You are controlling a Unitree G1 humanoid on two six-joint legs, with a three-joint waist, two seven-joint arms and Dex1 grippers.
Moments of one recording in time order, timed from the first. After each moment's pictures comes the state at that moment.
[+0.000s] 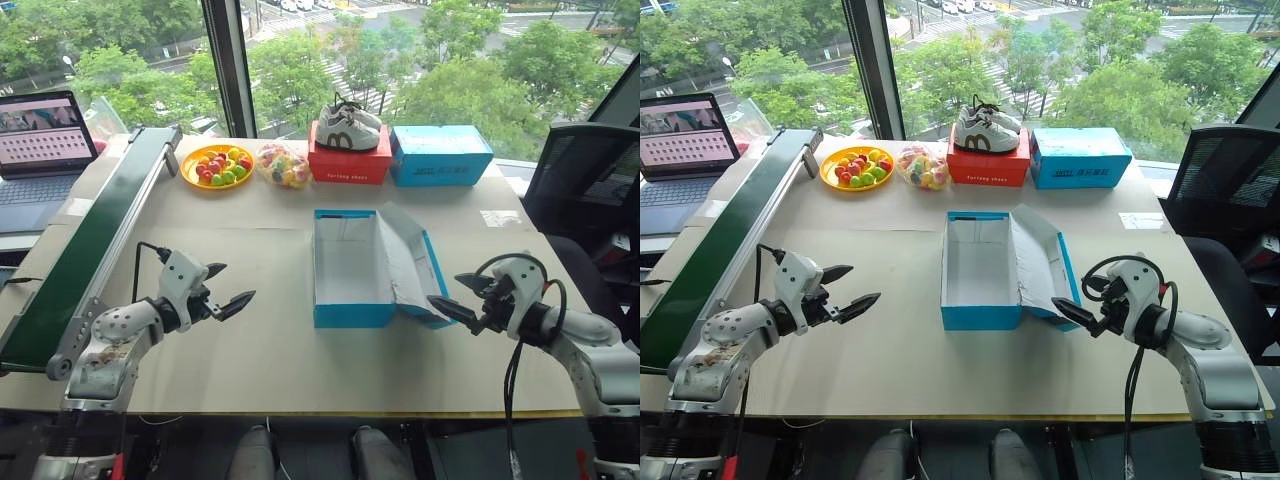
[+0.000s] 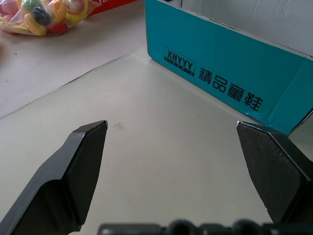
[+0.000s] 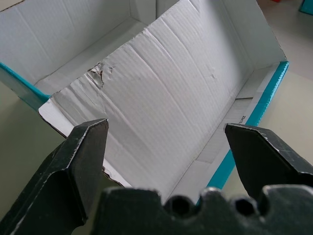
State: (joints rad) left arm -0.17 0.62 0.11 -0.08 -0.32 0.33 -0.77; right arm -0.14 -0.71 -0.19 -0.12 0.41 0.49 0.80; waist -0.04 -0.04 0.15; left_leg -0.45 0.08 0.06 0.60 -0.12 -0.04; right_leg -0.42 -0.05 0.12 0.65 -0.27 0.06
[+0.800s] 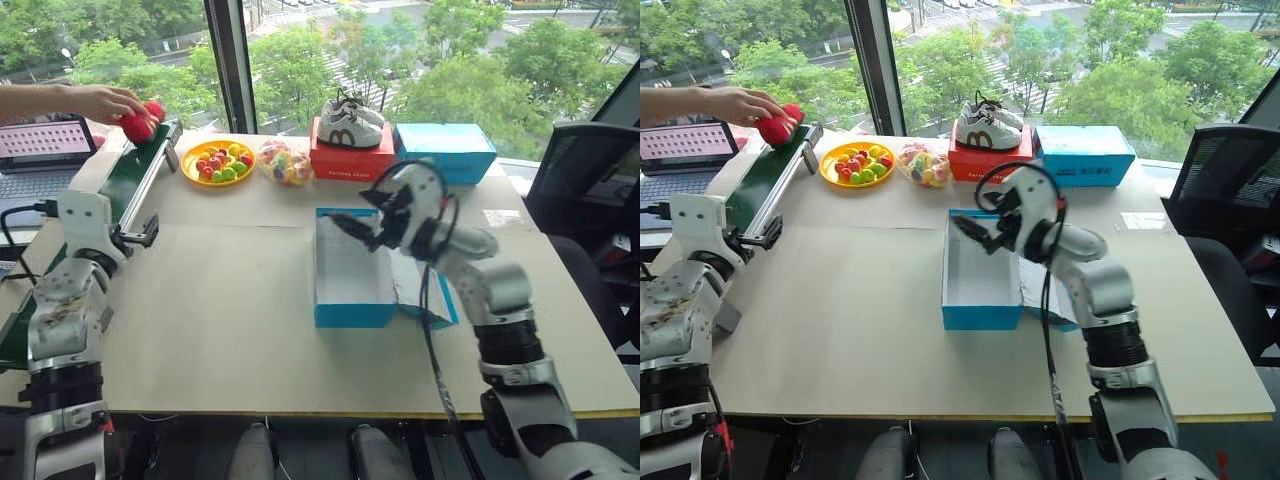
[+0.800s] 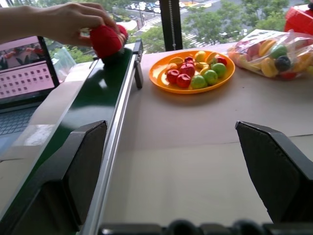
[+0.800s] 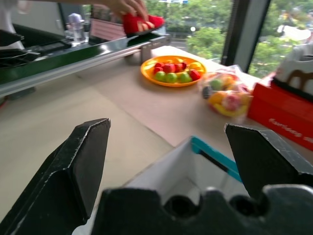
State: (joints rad) left arm -0.38 0.62 0.38 0.13 -0.24 0.38 -0.29; right arm -0.70 -0.31 0.11 -0.01 0.35 0.55 0.63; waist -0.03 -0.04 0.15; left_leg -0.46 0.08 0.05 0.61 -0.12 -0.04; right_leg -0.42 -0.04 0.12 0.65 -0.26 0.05
